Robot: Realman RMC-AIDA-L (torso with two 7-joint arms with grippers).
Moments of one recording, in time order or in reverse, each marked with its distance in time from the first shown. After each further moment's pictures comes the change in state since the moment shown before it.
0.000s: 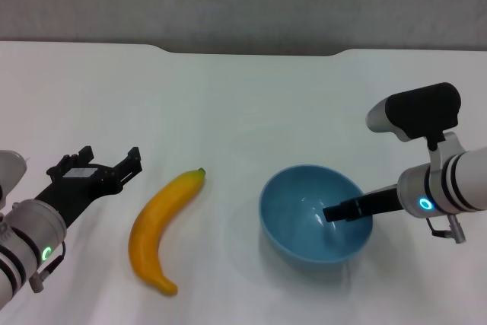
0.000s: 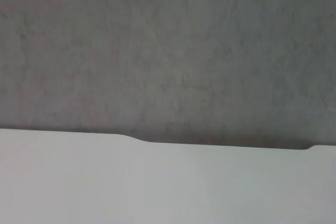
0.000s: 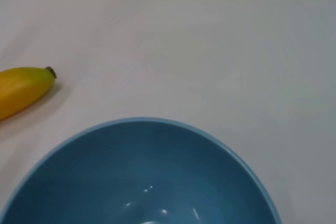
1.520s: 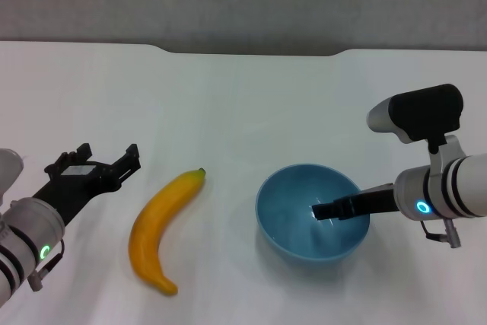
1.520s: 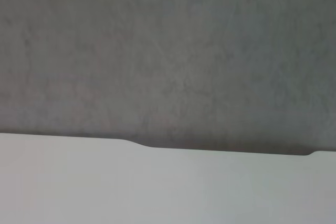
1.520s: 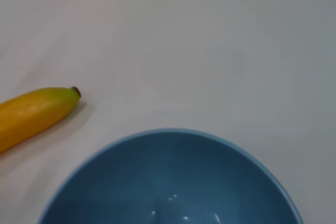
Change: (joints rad) left arm 0.011 0.000 -0.004 -0.018 0.000 0.000 0.002; right arm -0.059 0.004 -0.018 0.068 0.037 -0.033 -0.002
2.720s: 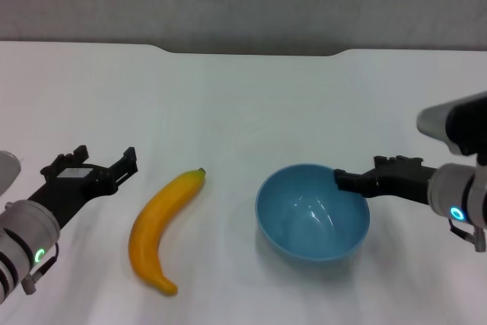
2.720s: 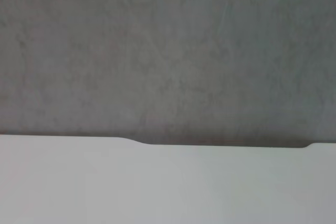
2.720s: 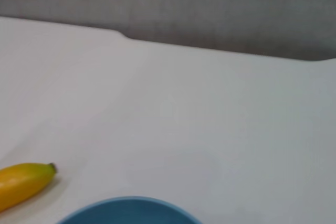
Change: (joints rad) left arm 0.023 0.015 0.015 -0.041 0.012 0.026 0.007; right arm -0.269 -0.005 -0.027 0.237 0.039 -0.259 -0.168
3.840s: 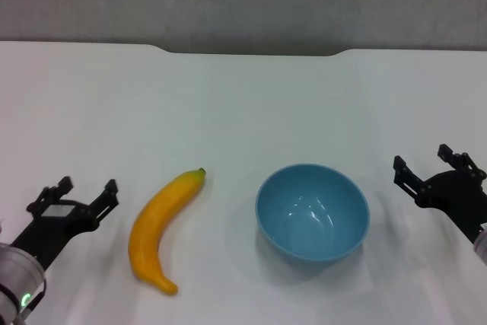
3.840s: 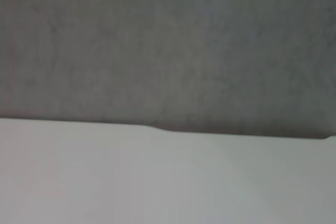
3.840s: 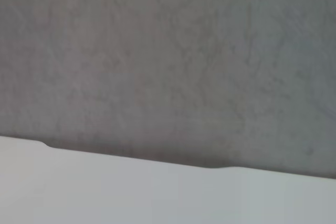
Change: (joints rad) left arm -0.249 -0.017 0.201 0.763 -0.427 -0.644 0.131; right arm 0.112 0.003 -0.758 -0.833 0.079 -1.381 0.554
